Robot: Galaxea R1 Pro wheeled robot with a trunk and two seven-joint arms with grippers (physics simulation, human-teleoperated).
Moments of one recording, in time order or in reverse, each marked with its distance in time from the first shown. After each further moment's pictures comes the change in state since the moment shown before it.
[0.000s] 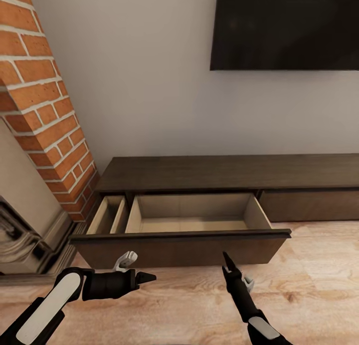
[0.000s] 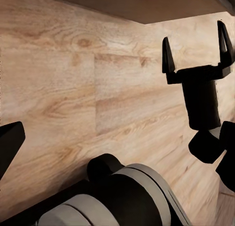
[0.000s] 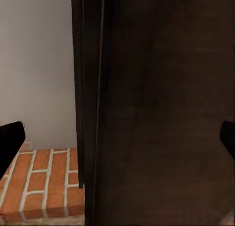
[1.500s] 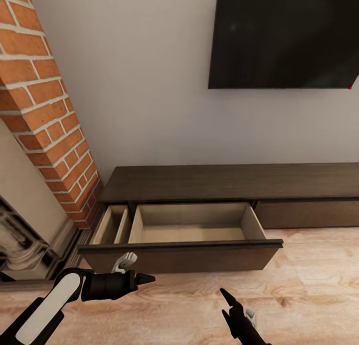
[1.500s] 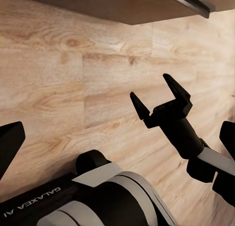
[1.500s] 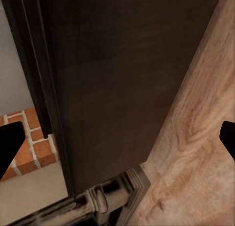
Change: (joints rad) left arm 0.000 0.005 -0.004 0.003 -0.001 0.002 0.013; right arm 0.010 -0.006 0.009 0.277 0.145 0.204 -0.008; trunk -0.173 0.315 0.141
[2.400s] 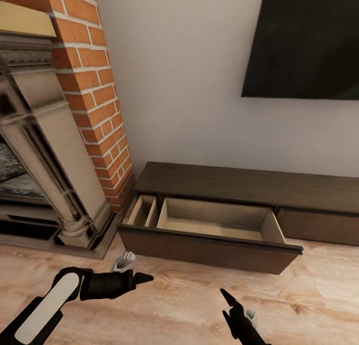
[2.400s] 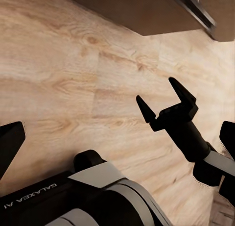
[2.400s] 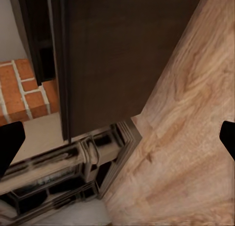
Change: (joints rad) left arm -0.001 0.006 0.007 0.004 -0.014 -0.003 0.003; right arm 0.000 0.000 -0.001 0.002 -0.001 -0.006 -0.012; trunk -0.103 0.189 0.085
